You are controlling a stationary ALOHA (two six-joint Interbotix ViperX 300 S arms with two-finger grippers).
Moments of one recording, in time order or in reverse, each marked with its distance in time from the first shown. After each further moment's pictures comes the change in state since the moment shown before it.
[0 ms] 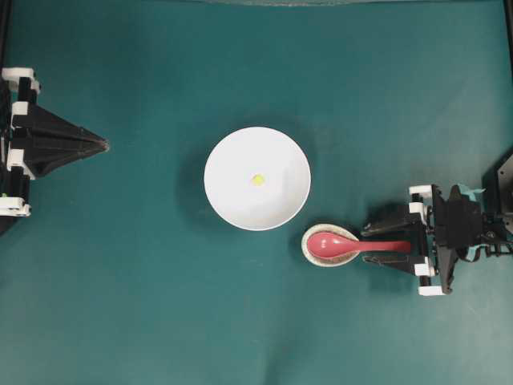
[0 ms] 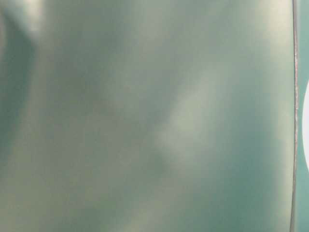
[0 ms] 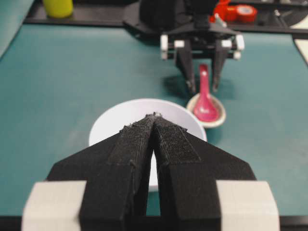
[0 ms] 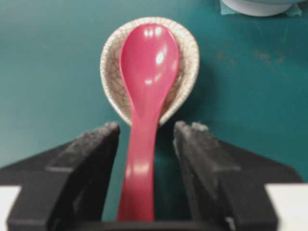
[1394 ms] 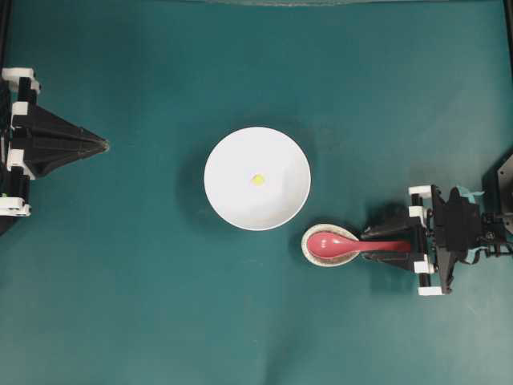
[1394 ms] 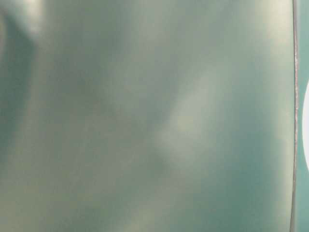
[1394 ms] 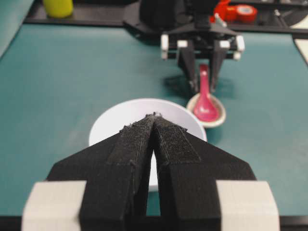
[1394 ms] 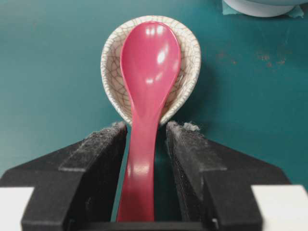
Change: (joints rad) left arm 0.000 0.000 0.000 0.000 0.000 0.000; right arm 0.000 0.002 -0.003 0.000 0.003 -0.025
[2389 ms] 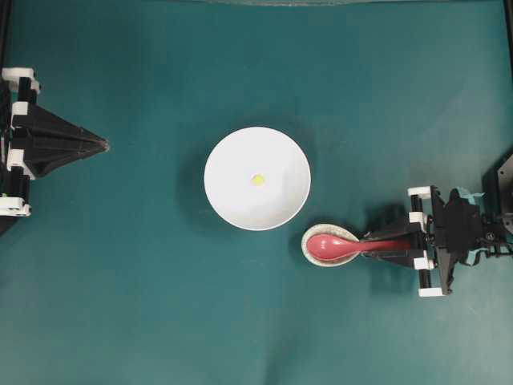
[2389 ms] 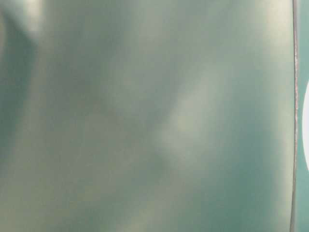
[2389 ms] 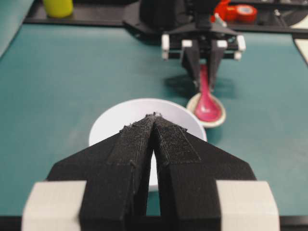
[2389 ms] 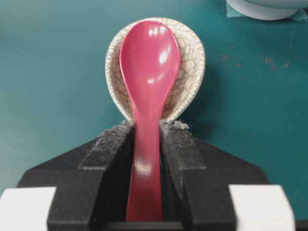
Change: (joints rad) left arm 0.000 0.000 0.000 0.002 0.000 0.000; right arm 0.002 -0.008 0.000 -0.011 -0.002 -0.008
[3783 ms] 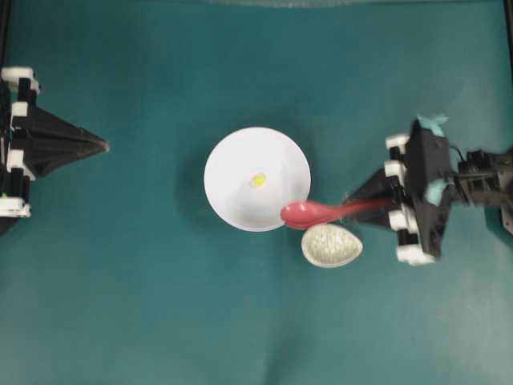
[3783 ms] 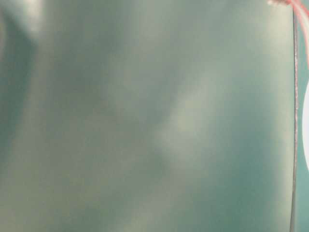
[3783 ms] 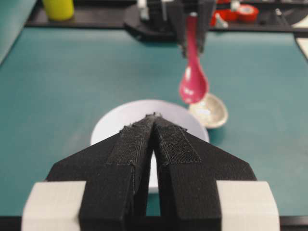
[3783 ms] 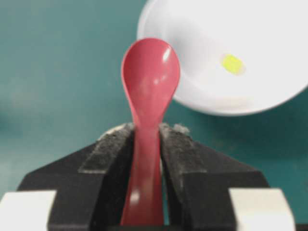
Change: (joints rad) left arm 0.000 0.000 0.000 0.003 -0.003 0.015; right arm -0.446 -0.620 -0.324 0.000 1.166 -0.365
